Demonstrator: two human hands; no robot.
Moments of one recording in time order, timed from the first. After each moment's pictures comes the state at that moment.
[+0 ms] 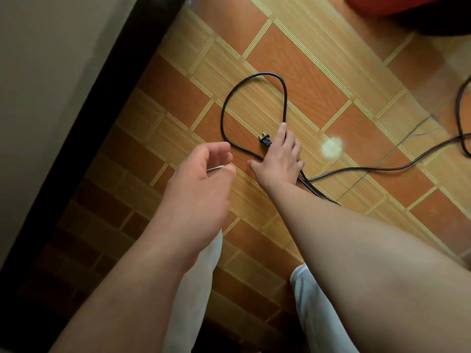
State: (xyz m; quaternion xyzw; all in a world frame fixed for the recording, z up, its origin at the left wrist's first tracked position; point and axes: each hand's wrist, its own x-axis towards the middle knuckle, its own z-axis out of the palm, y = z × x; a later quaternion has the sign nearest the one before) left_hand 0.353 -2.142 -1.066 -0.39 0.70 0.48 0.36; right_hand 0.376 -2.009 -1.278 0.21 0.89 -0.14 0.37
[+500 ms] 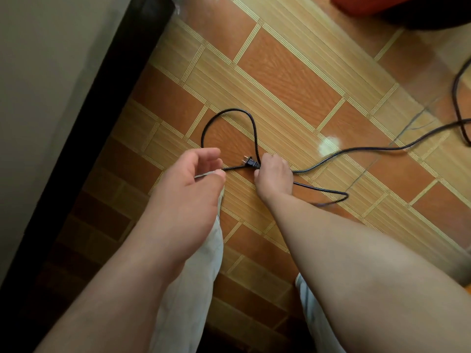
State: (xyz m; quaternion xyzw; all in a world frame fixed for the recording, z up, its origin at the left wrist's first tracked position) left_hand 0.356 -2.154 -1.068 -0.37 0.71 0.48 0.37; right_hand 0.399 -2.007 -1.288 0.13 0.91 -0.12 0.37
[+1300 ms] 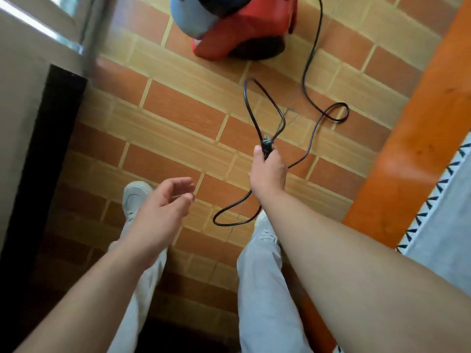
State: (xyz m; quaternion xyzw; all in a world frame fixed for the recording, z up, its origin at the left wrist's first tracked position) left_hand 0.383 -2.005 -0.994 -0.26 0.73 0.43 0.47; right_hand 0.402 -1.812 -1.129 0.52 0.72 -0.43 0.17
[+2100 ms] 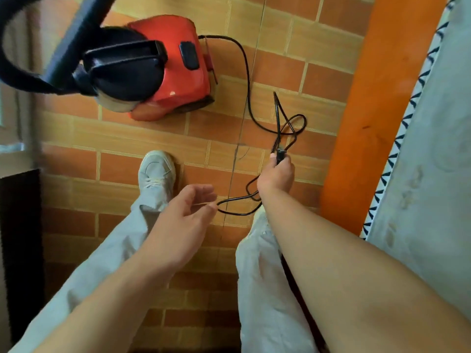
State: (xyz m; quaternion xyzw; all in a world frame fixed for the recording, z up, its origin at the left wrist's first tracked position) left_hand 0.252 -1.823 -0.973 -0.15 0.73 0.38 0.55; right_hand 0.323 -1.643 -1.134 0.68 0.65 -0.32 0.12
